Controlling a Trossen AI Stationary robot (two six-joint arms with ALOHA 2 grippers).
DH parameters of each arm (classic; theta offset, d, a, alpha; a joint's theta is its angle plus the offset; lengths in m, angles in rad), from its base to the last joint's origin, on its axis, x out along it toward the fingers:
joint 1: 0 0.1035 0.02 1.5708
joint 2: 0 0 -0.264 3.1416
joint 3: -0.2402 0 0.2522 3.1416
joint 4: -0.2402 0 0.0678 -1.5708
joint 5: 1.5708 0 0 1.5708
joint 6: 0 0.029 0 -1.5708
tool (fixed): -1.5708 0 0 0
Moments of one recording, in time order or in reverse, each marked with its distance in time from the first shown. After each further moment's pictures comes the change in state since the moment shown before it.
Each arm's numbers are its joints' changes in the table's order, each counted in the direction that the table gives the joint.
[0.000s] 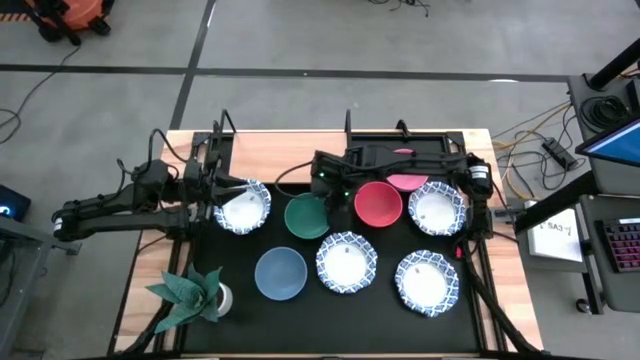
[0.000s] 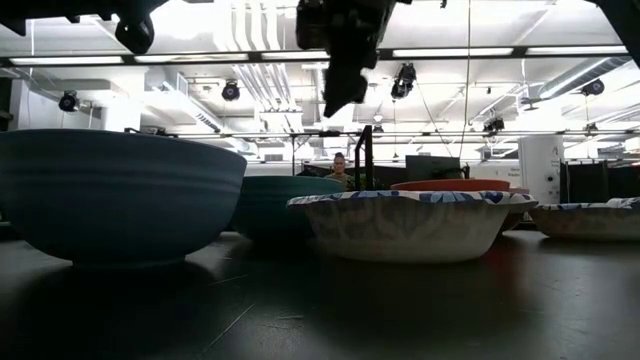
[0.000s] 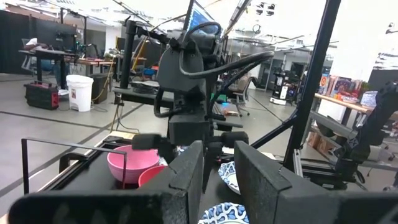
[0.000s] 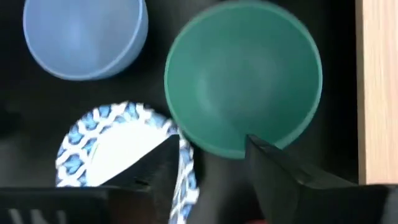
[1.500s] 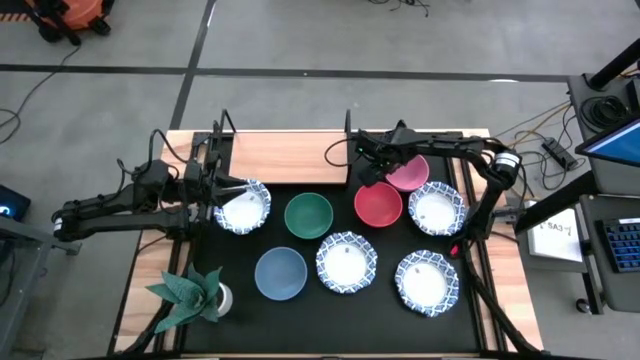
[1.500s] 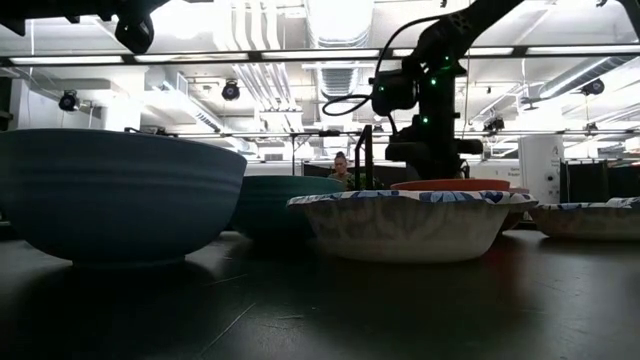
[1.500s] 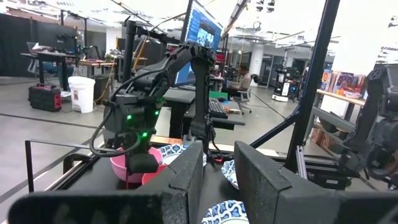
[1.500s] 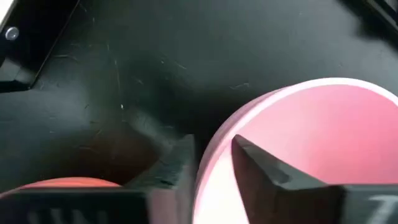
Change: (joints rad) left arm 0.000 0.002 0.001 -0.007 0.001 0.025; right arm -0.363 0.190 0.614 0.146 -0.452 0.538
